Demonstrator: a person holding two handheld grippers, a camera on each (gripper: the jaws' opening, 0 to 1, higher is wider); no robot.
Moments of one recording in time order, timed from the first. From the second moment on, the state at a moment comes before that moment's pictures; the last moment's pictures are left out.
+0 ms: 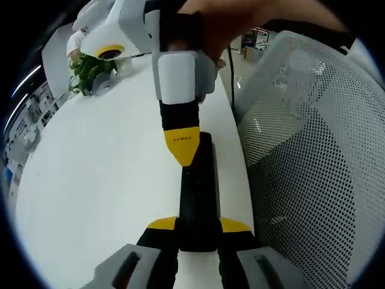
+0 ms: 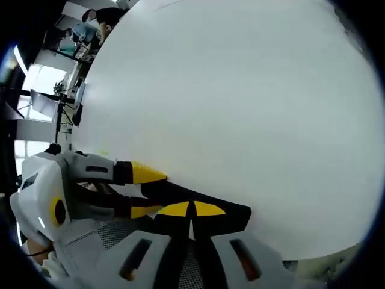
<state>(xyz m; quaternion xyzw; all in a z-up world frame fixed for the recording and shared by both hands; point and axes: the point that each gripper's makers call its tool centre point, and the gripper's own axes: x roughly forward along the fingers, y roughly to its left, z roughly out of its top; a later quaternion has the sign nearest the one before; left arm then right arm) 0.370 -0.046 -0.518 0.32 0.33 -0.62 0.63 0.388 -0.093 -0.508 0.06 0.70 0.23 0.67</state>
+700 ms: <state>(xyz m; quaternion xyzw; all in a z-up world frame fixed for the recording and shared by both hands) 0.370 -0.046 -0.518 0.33 0.34 -0.62 0.63 0.391 -0.088 -0.515 0.05 0.73 0.21 0.65</state>
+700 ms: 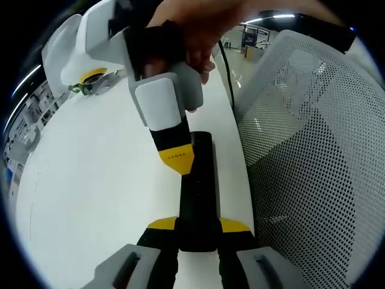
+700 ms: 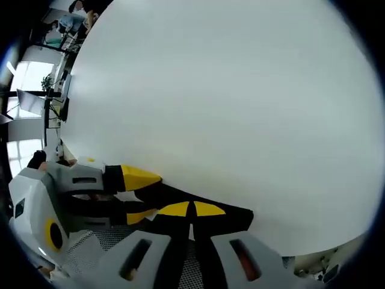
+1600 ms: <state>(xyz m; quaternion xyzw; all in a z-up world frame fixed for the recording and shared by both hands) 0.371 -0.046 -0.518 0.32 0.34 -0.62 0.64 0.388 -0.087 -0.518 0.01 0.75 0.20 0.63</state>
